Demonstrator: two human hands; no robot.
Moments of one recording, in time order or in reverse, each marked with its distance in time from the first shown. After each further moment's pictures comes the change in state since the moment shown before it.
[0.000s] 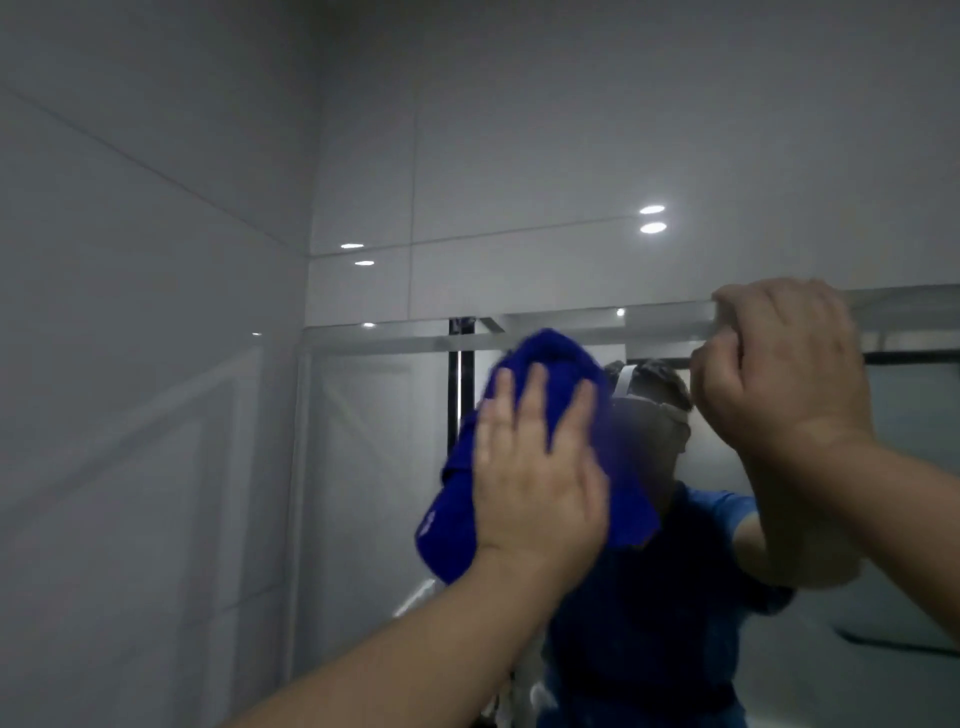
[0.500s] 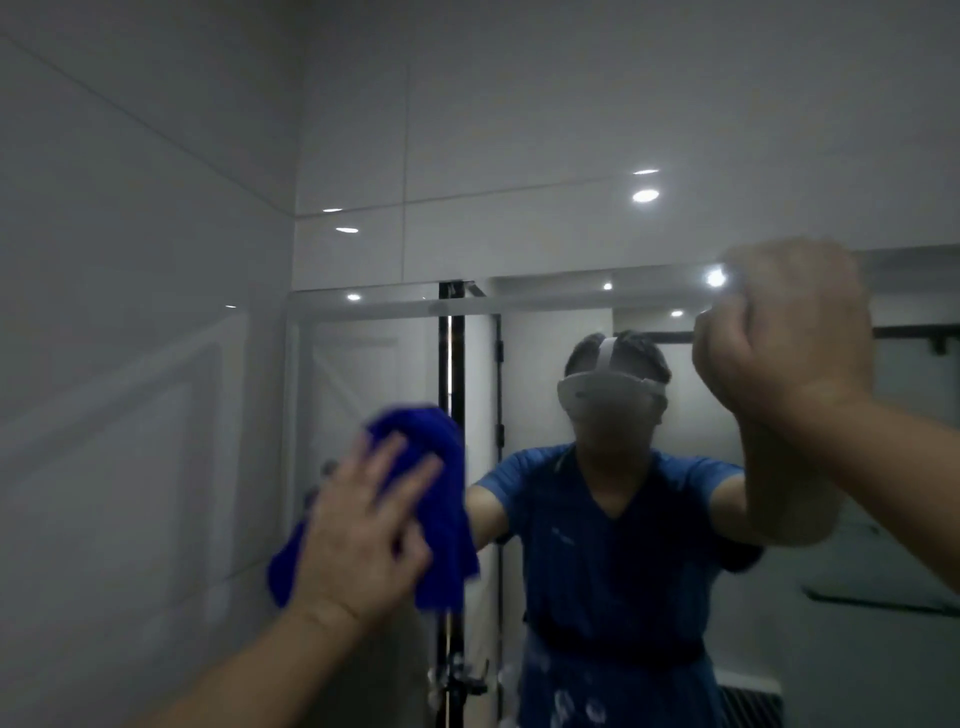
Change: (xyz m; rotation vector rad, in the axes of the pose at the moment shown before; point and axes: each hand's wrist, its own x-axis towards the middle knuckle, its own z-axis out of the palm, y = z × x) left_hand -0.090 -0.171 -0.009 -0.012 -0.029 0.103; right_hand -0.001 -0.007 -0.001 -0.049 0.023 0.024
